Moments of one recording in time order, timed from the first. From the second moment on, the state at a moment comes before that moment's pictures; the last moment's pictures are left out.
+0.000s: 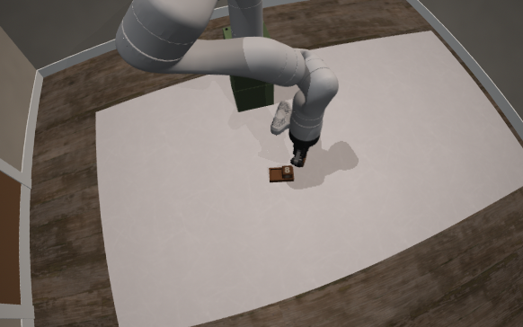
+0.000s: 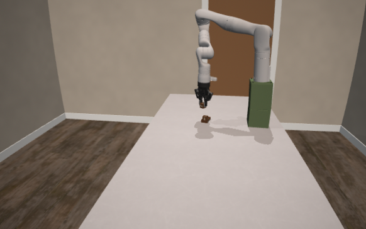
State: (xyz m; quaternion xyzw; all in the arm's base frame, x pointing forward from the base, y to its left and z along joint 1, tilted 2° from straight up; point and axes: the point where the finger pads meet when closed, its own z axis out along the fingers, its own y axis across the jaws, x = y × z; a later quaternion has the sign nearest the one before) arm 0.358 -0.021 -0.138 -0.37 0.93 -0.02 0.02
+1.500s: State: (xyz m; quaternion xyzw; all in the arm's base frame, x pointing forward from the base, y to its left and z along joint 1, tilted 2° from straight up) arm 0.370 0.085 -0.145 -0.12 0.99 -0.01 0.02
